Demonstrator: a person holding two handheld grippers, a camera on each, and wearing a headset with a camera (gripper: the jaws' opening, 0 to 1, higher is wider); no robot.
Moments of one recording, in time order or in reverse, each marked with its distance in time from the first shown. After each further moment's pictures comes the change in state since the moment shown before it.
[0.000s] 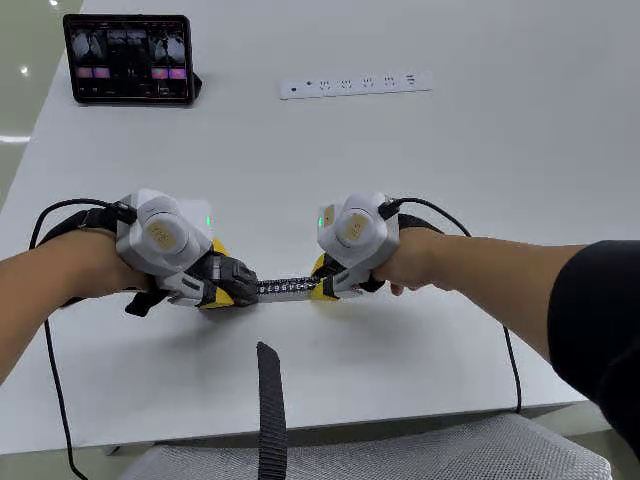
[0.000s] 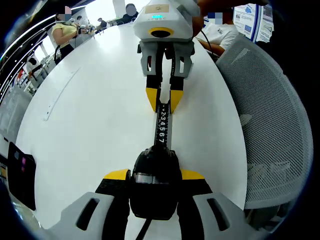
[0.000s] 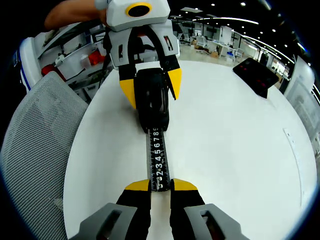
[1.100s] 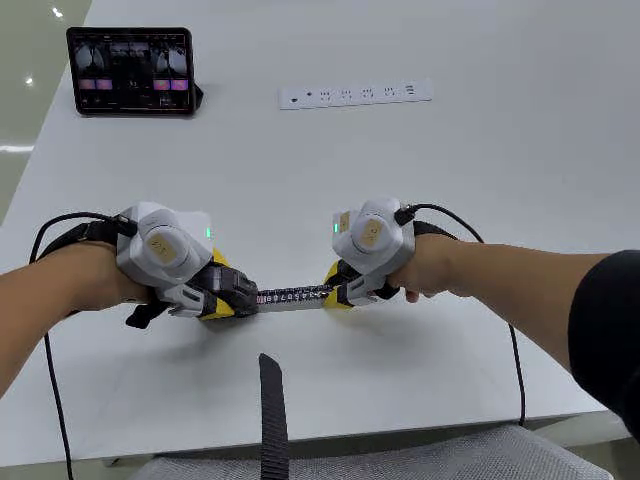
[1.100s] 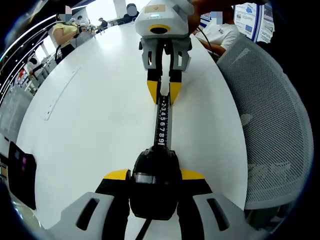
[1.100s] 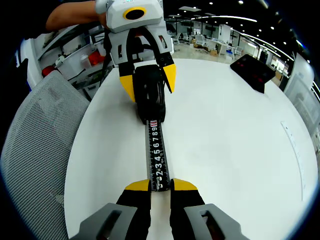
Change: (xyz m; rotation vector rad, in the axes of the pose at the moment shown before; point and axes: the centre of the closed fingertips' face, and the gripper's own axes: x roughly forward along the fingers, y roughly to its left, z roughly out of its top) left arm 0.000 -0.001 0.000 -0.002 0.001 0.008; right arm -0.011 -0.003 -0.017 0.017 0.006 0.009
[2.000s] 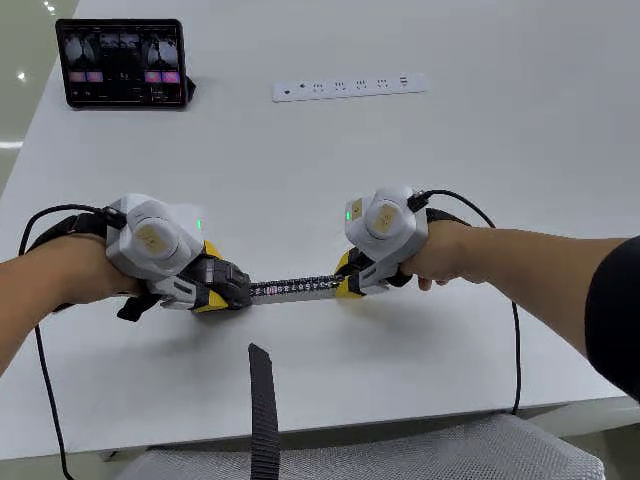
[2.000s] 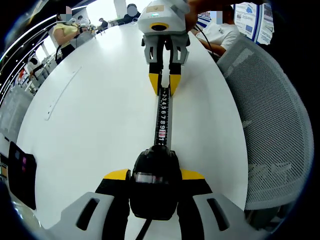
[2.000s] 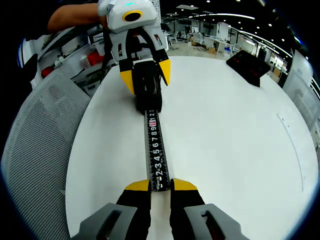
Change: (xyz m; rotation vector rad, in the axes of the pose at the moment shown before) left arm 0.000 0.000 0.001 0.000 -0.002 0.003; right arm -0.014 -0.001 -0.019 0.020 0.012 -0.002
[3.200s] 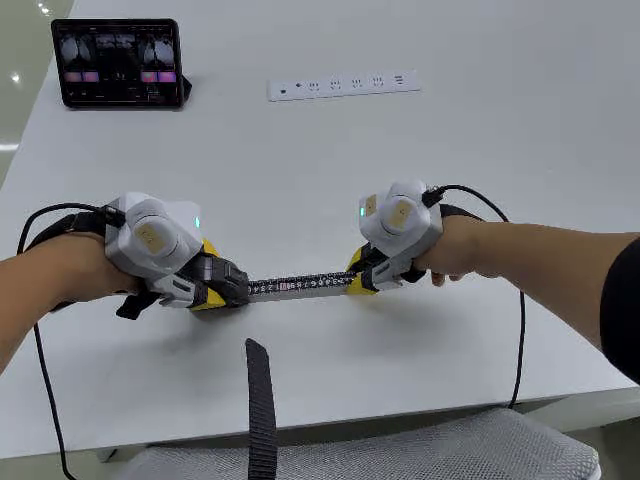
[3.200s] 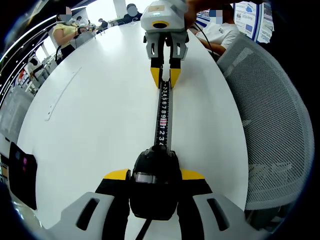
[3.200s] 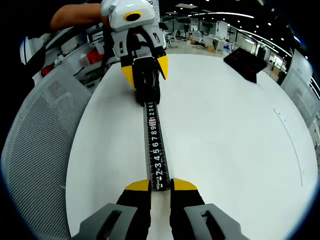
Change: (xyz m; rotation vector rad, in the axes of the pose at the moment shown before) left arm 0.000 -0.001 -0.001 0.004 0.002 0.006; right arm -0.013 -0.003 -0.017 0.004 0.014 -0.008
